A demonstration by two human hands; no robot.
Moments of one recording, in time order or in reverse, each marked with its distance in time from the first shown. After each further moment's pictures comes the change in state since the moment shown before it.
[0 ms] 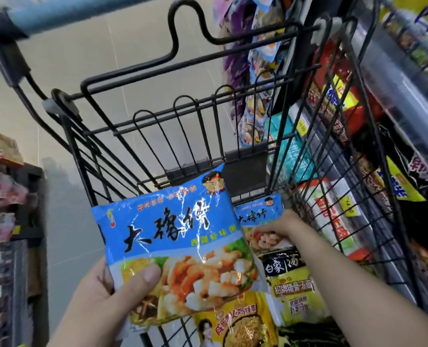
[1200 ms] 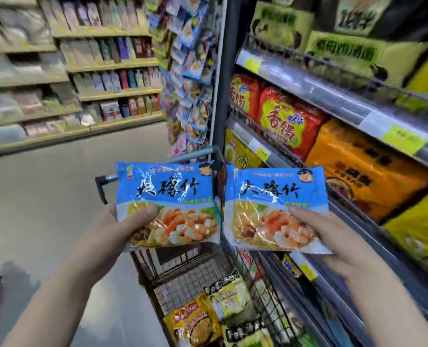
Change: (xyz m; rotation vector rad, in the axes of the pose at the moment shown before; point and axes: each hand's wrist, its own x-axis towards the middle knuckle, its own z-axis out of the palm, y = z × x) left_hand -0.200 0.201 -0.022 0.048 -0.405 0.483; right_hand -0.582 0.049 -0.178 0.916 0.035 -0.821
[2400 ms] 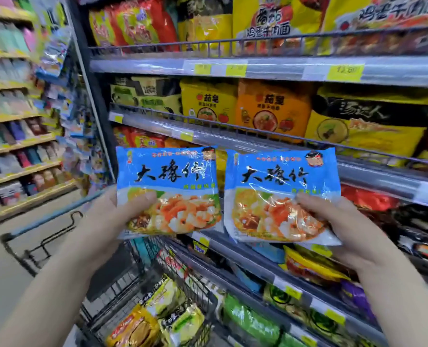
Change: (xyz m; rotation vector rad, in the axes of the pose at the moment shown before) left_hand -0.224 0.063 0.208 0.080 -0.482 0.348; right_hand -0.410 -0.023 -0.116 0.016 0.407 -0.453
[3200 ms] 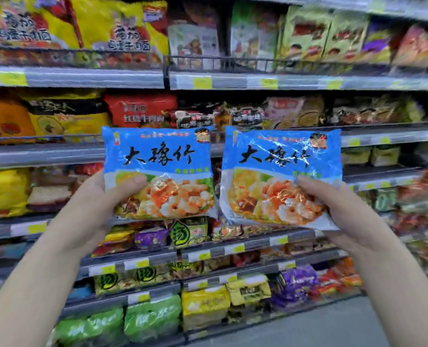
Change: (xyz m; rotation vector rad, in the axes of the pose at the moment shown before) left_hand -0.170 0.069 0.362 -0.137 -0.694 0.083; right_hand -0.439 -0.091 -0.223 -0.102 0.680 -0.236
